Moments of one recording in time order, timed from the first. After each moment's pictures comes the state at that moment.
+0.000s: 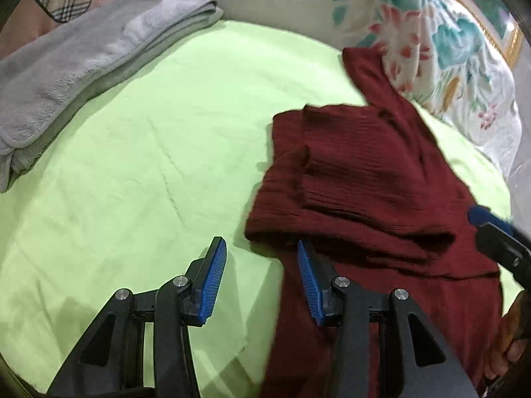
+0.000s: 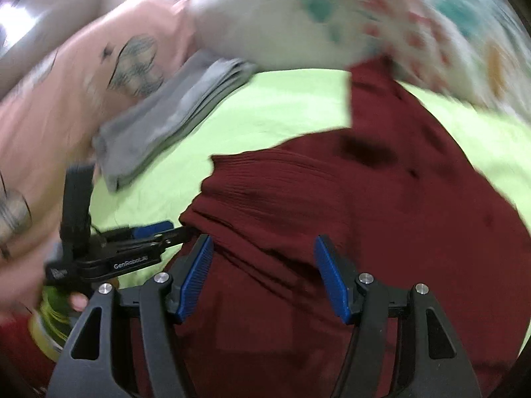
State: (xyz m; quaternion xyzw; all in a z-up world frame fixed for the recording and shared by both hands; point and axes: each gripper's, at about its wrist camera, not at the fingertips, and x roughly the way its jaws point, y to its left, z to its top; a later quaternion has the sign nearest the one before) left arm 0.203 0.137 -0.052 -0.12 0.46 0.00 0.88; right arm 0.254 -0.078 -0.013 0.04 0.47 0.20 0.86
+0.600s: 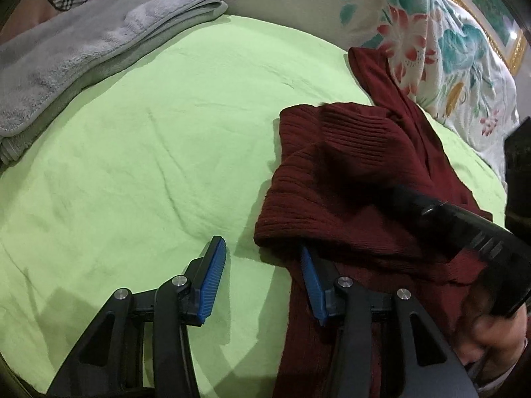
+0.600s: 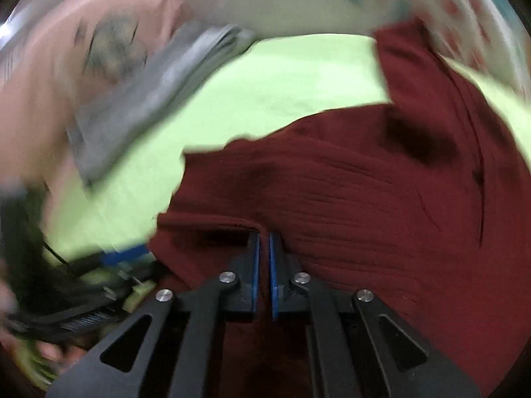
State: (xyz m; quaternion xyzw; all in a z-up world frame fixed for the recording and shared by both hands) left arm 0.217 0.132 -0.062 -0.13 0.45 -0.01 0.88; right arm 0.306 -0.076 -0.074 0.11 0.50 0.20 0.83
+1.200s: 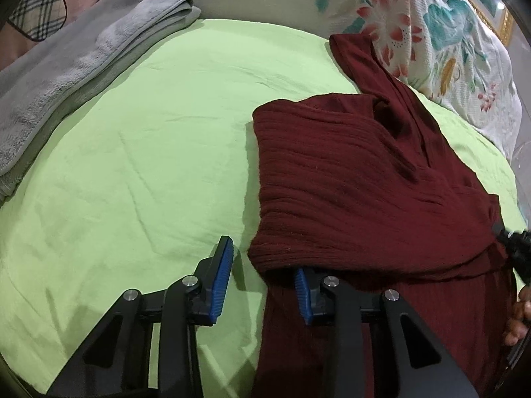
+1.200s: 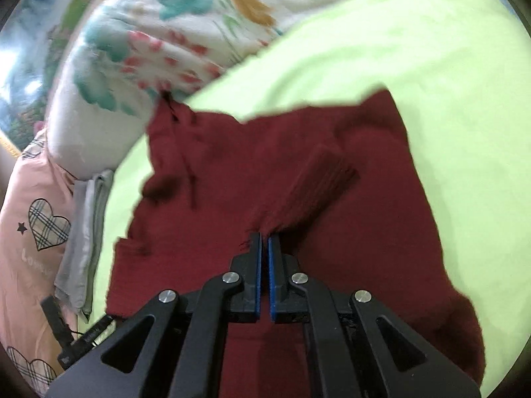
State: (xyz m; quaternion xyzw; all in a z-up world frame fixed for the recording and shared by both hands) left arm 0.234 0.107 -0.060 -0.08 0.46 -0.02 0.88; right arm 0.190 -0.297 -0.061 0.33 0.46 -0.07 0.82
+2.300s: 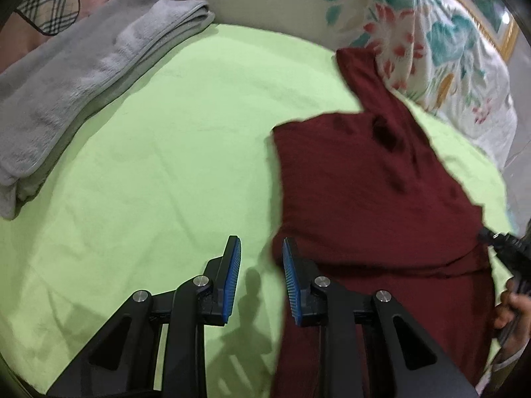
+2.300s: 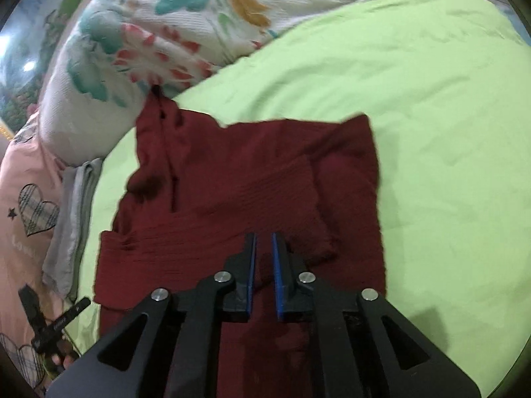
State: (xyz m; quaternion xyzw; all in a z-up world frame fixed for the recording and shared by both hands) left arm 0.224 0.135 -0.021 -0.12 0.47 -0.03 0.88; right arm 0.204 -0.324 -0.035 0.29 0.48 -0.06 0.83
